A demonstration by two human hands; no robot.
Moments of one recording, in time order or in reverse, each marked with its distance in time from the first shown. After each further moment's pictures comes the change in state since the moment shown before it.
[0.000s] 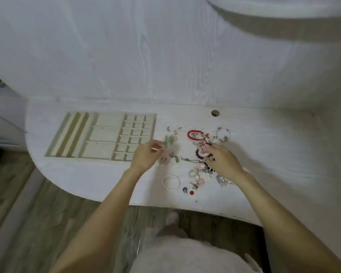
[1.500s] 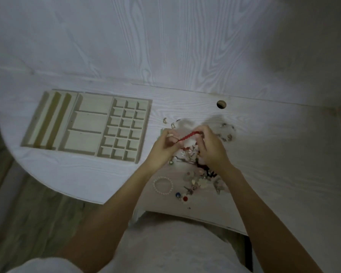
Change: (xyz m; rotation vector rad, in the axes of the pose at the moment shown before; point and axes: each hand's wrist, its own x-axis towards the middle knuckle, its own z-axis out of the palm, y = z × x) left_hand 0.043 0.032 0.050 -0.685 -0.143 -0.041; right_hand 0.070 -0.007 0.014 0.301 0.186 -0.076
